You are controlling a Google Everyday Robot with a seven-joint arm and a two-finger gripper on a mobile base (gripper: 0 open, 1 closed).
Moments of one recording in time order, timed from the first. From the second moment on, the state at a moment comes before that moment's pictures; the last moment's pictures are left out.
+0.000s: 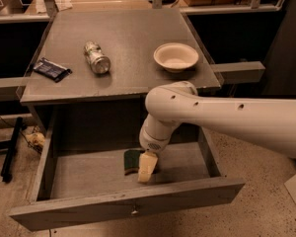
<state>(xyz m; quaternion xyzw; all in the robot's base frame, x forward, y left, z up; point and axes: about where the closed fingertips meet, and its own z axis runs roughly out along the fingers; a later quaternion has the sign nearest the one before) 0.514 0.010 0.637 -0.67 0.73 0.10 0.11</state>
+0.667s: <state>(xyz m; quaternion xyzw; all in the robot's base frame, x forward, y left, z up) 0.524 0.025 0.636 -0.68 0.71 0.11 0.13</state>
